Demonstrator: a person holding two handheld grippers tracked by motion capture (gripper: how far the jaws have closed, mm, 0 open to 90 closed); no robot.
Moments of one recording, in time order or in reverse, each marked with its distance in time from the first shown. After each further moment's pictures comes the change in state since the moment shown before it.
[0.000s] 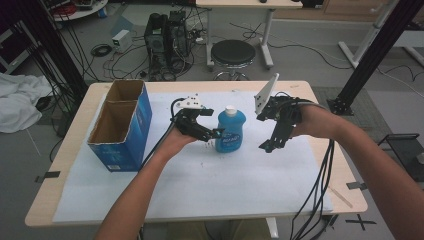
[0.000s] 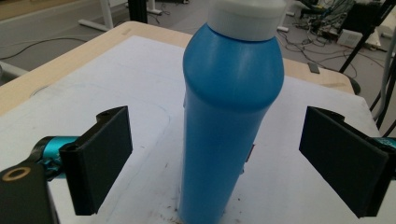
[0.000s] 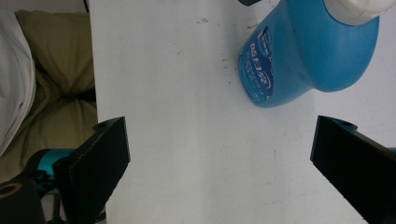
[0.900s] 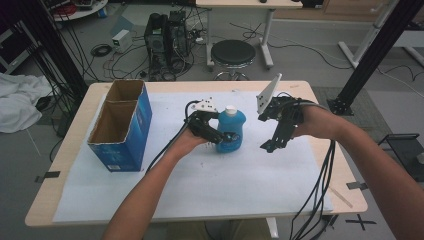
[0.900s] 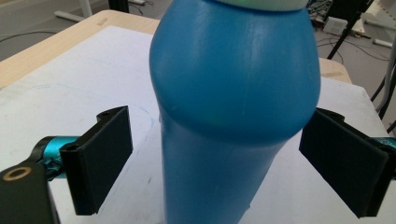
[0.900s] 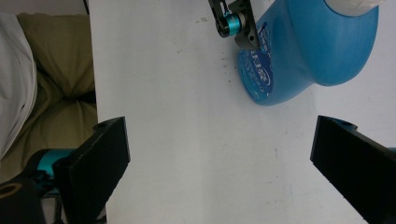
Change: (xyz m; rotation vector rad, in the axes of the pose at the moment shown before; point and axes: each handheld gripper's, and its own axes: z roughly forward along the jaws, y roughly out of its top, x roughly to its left) left arm -0.002 -0.005 0.039 0.009 -0.062 0.005; right arm -0.001 -0.005 0.001 -0.013 0.006 0.012
